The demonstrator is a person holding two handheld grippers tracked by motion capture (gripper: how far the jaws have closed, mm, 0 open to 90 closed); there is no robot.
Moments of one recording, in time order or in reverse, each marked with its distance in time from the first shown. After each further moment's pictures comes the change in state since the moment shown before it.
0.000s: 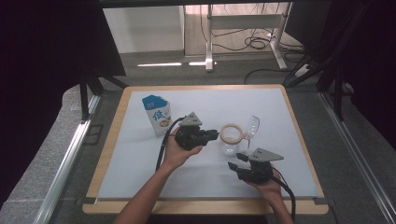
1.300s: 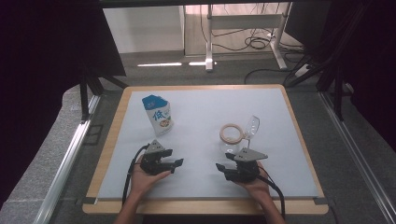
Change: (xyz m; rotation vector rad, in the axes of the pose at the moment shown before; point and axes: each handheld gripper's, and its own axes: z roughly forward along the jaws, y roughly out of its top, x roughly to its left) left arm 0.037 -0.116 -0.051 0.108 0.190 -0.132; right arm 0.021 0.008 0.029 0.019 0.030 -0.047
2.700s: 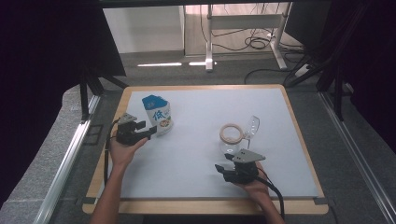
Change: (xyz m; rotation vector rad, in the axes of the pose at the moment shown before) left arm 0.092 0.048 -0.039 -0.134 0.220 -0.108; right arm 0.005 0.001 0.001 0.013 -0.015 -0.027
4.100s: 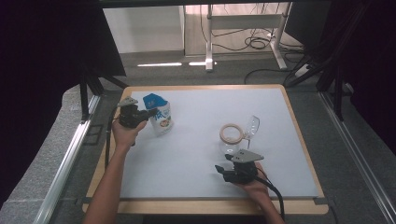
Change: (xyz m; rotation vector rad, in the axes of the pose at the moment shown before) left arm 0.019 0.041 0.022 -0.067 -0.134 0.000; right arm -0.001 -0.004 0.005 0.026 -0.008 0.006
